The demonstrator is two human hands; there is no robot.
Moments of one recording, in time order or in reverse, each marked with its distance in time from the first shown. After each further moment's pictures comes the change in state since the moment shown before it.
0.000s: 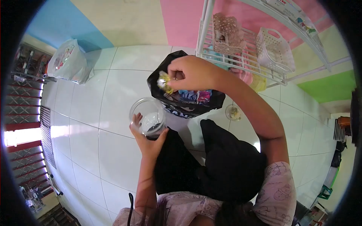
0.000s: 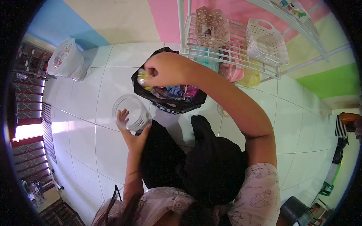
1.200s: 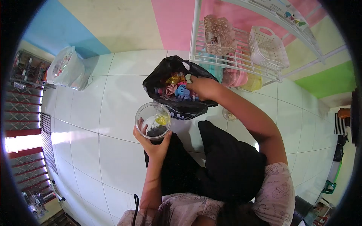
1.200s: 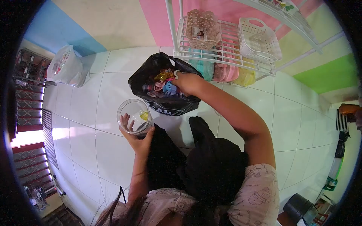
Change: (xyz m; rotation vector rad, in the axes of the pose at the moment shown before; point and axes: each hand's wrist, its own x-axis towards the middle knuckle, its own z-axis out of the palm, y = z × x) left_hand -0.015 0.008 0.023 -0.140 0.070 0.012; right_hand -0.041 0.100 0.059 -0.498 -0.253 0.197
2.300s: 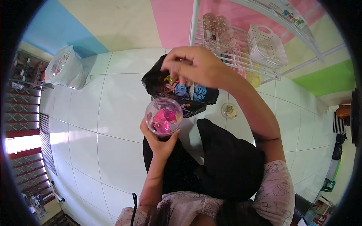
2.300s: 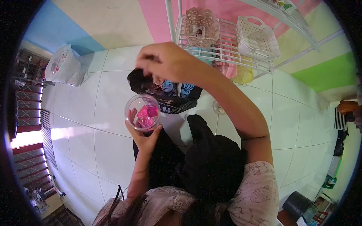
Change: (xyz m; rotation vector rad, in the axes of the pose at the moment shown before) left_hand -0.003 0.007 0.018 -0.137 -0.072 -0.004; right_hand -0.043 -0.073 -0.133 1.078 0.352 -0.145
